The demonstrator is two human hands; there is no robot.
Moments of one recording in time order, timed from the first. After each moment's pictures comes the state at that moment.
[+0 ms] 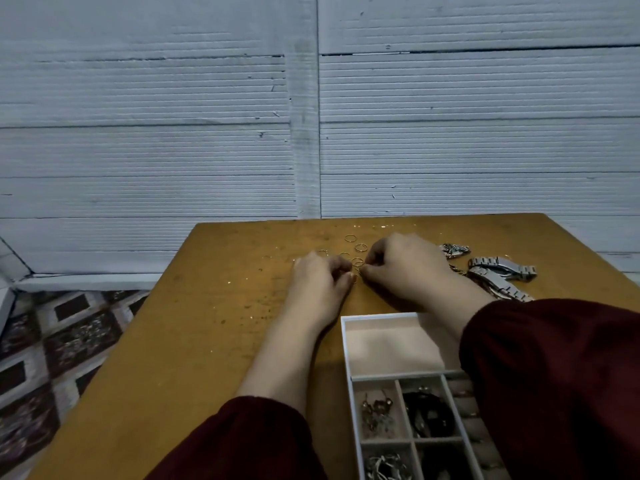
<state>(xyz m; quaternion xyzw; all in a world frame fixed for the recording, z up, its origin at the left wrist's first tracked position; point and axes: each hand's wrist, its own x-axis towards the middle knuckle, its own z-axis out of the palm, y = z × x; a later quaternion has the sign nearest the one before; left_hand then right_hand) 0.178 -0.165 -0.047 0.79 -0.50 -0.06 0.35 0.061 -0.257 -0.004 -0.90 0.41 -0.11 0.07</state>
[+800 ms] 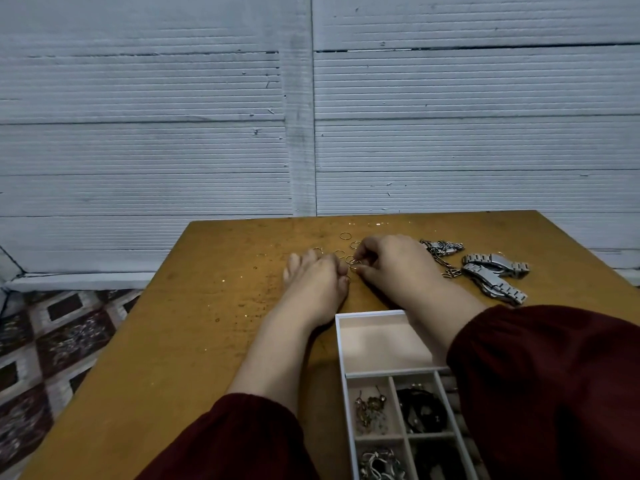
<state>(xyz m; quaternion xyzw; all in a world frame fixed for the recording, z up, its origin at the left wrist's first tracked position) 0.165 -0.157 -0.029 0.83 -0.51 -0.07 0.20 0.061 -0.258 -0.020 -0.91 0.35 -0.18 0.10</state>
